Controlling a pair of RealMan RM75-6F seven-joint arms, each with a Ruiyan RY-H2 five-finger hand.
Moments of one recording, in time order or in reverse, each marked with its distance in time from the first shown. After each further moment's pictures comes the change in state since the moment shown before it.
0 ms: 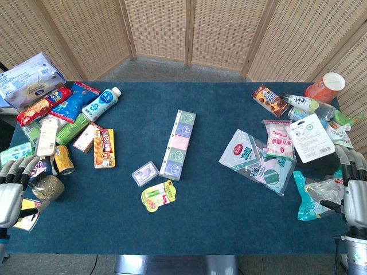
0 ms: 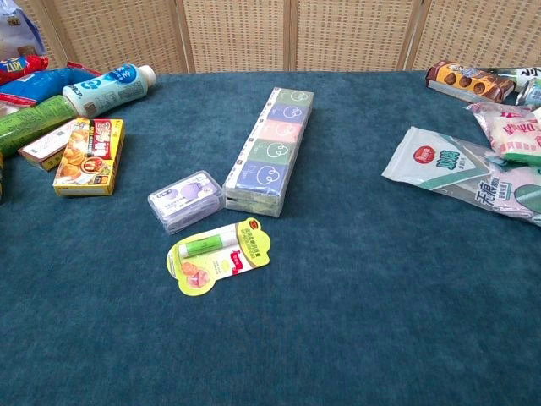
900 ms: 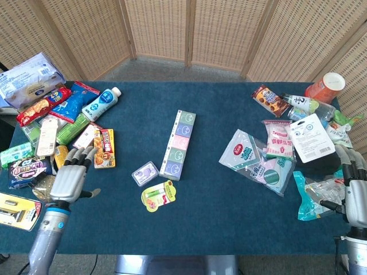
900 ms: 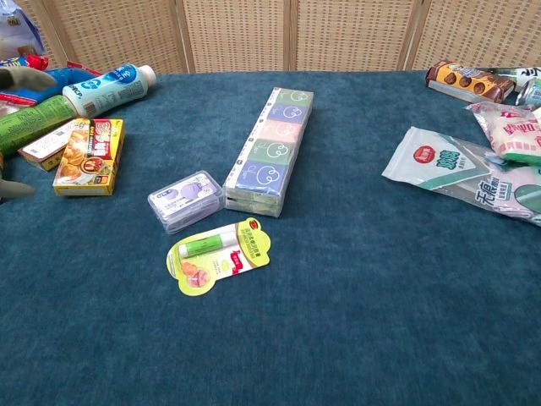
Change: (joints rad) left arm -0.273 -0.310 -0.171 -0.139 -0.415 -0.227 0.491; right arm -0.005 0.027 0.002 -0.034 -0.019 0.002 0.065
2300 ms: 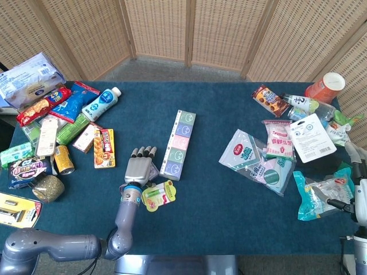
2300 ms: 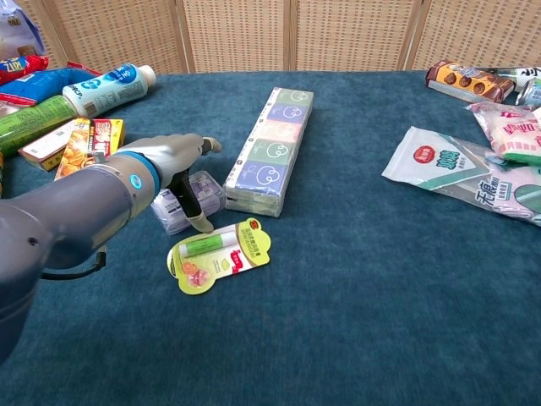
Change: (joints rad) left arm -0.466 -0.589 -0.193 0.513 -0.545 -0.030 0.280; right arm -0.007 0.032 0.016 0.004 0.024 -0.002 0.085
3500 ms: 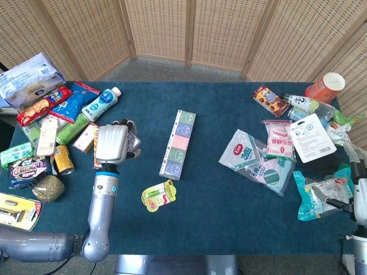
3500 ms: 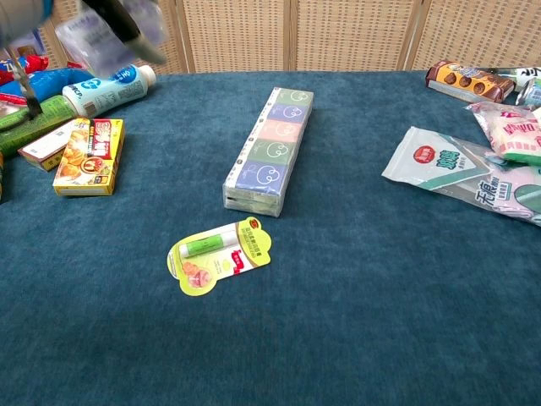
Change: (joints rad) left arm 0.017 0.313 -0.098 -0.451 0.259 0.318 0.069; right arm 0.003 -0.007 0.000 0.002 0.006 -0.008 -0.018
